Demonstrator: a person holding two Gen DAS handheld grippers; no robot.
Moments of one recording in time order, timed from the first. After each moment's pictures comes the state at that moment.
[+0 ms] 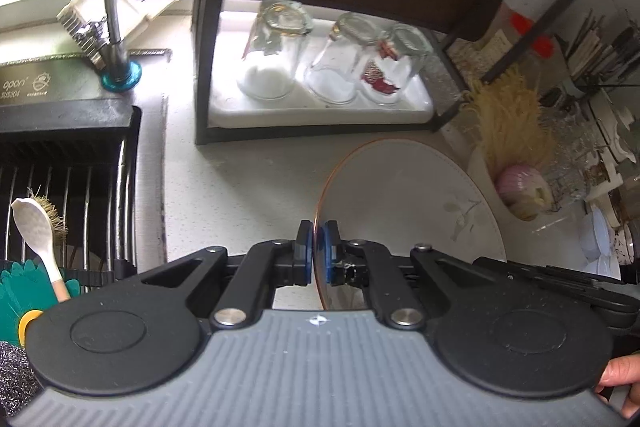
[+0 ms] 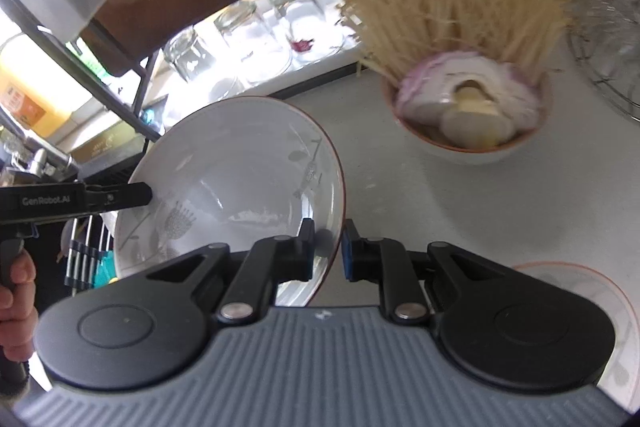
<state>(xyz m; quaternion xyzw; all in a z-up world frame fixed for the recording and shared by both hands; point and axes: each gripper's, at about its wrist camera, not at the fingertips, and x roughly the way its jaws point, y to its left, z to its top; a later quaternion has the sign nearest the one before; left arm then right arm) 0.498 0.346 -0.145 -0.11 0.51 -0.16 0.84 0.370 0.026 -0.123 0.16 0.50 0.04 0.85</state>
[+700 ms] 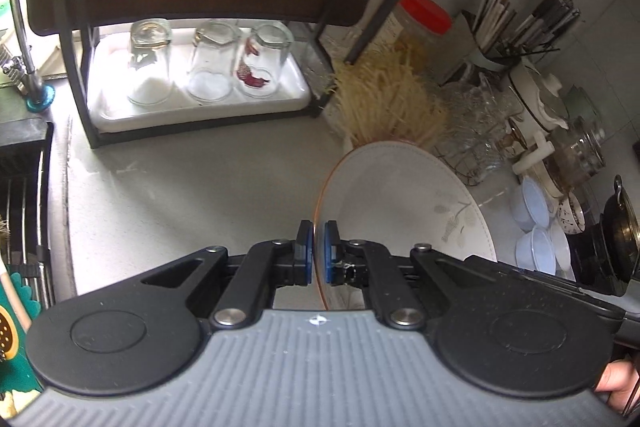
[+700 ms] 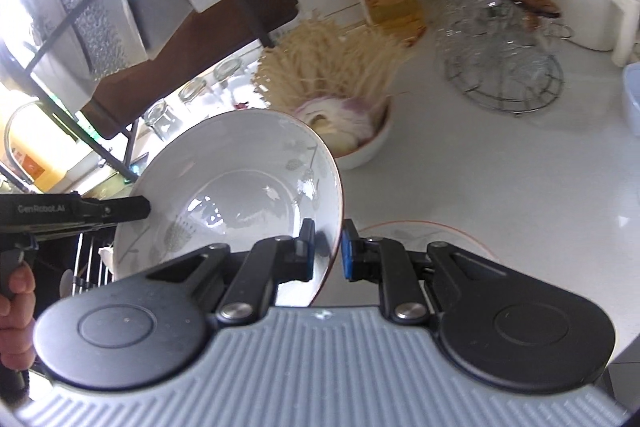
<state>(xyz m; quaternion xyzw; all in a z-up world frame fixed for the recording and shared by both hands) 0.448 0.267 -0.095 -0.11 0.49 -0.24 0.83 0.276 -0.045 -0.079 0.19 0.44 -0.03 0.88</state>
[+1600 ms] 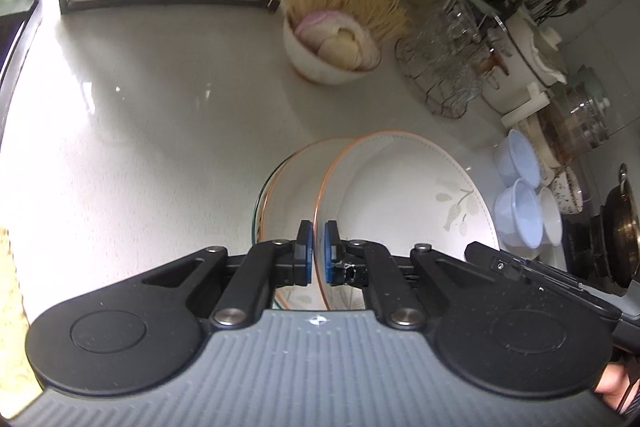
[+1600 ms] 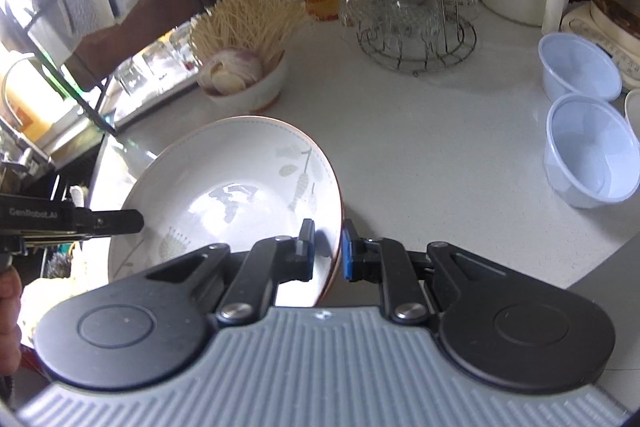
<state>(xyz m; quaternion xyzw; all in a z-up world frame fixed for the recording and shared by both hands) 0.342 0.176 -0.135 -0.13 0.54 -0.19 0.81 0.196 -0.132 -0.102 0.15 0.47 -0.01 0.87</state>
